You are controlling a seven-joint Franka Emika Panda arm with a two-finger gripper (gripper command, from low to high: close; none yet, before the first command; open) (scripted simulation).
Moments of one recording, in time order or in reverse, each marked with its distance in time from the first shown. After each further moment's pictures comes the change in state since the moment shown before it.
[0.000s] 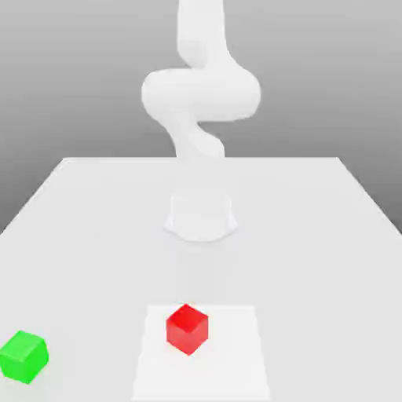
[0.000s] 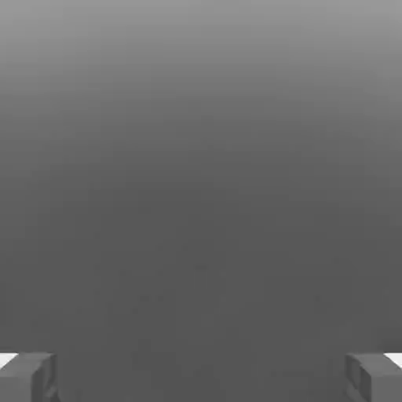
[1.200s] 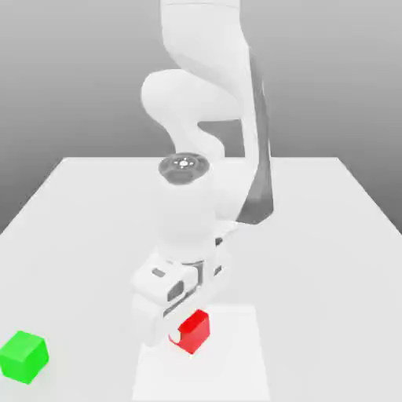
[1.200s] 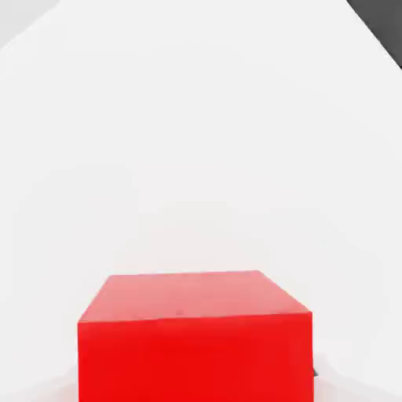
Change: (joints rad) arm 0.074 0.877 -0.111 -0.396 0.114 0.551 -0.951
